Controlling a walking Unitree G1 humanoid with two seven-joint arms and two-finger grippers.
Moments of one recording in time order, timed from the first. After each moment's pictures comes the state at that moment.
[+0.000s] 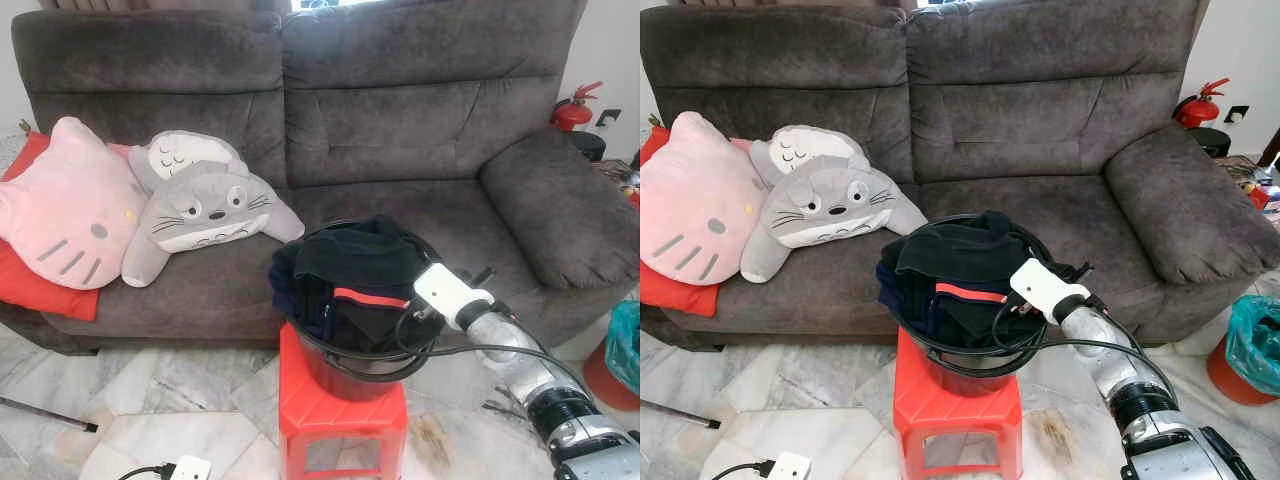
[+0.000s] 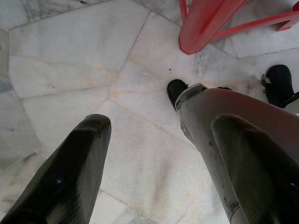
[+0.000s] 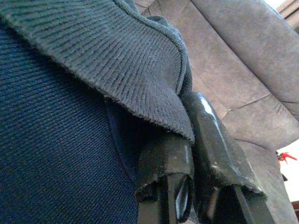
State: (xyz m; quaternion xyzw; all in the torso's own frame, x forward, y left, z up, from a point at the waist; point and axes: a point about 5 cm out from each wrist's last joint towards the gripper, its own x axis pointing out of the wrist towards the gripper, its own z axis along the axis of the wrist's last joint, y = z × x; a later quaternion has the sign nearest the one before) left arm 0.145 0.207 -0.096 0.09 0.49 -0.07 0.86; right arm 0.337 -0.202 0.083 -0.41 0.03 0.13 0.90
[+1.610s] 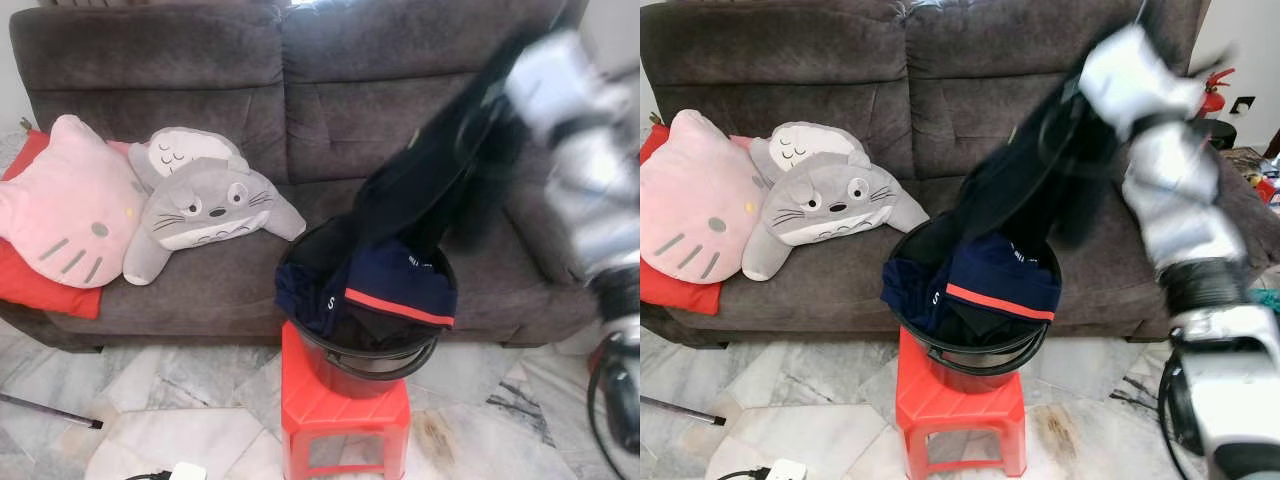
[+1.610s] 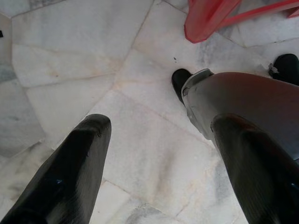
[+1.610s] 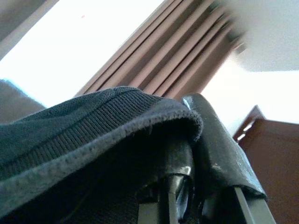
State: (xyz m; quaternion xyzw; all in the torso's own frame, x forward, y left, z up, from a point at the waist) left arm 0.137 0.212 -0.097 0.09 0.50 -0.06 0.86; right arm 0.370 -0.231 0.345 -0.43 -0.29 -0.18 0.83
